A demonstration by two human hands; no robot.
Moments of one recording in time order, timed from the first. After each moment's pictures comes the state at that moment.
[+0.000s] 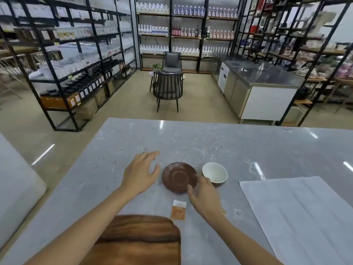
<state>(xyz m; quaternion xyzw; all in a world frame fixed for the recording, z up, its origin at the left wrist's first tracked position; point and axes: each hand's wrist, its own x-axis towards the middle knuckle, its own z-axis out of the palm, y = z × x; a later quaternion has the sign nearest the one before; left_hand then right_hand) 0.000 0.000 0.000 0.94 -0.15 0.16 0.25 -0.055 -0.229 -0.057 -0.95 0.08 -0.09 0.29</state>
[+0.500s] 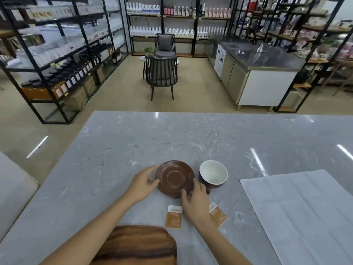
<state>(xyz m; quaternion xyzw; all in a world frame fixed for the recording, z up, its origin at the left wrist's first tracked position) 0.058 -0.019 -0.092 0.91 -0.10 -0.07 0.40 -0.025 -0.222 -0.103 -0.92 0.14 -0.04 0.37</state>
